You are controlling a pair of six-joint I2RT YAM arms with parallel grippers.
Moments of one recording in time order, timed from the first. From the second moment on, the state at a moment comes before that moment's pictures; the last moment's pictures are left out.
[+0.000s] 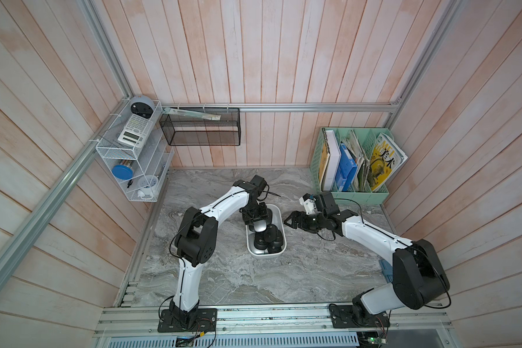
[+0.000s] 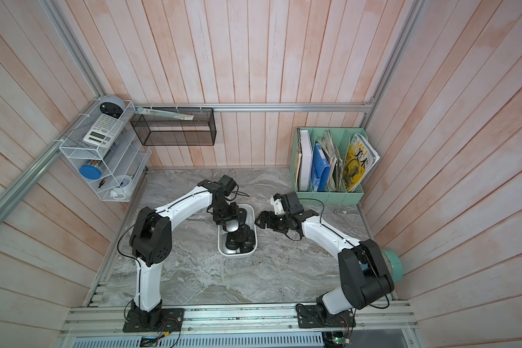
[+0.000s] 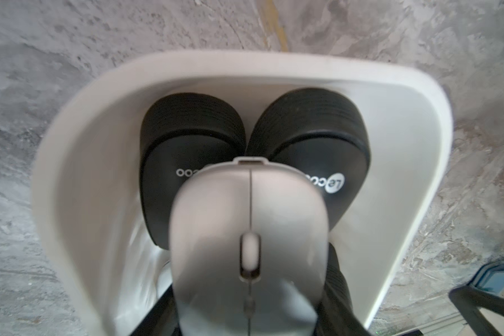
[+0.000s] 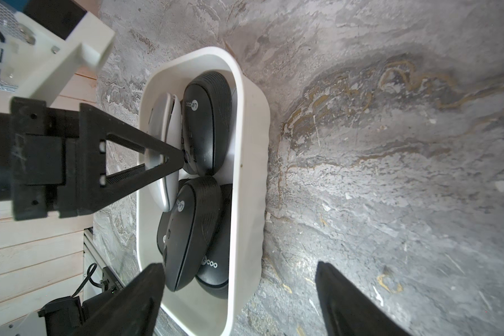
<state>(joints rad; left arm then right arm) -0.55 2.08 1.73 -1.02 0.23 -0.67 0.44 1.49 0.93 -0.34 -0.46 0.54</state>
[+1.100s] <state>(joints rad) -0.55 1.99 1.67 -1.03 0.22 -0.67 0.44 1.49 0.90 -0.34 -0.46 0.55</state>
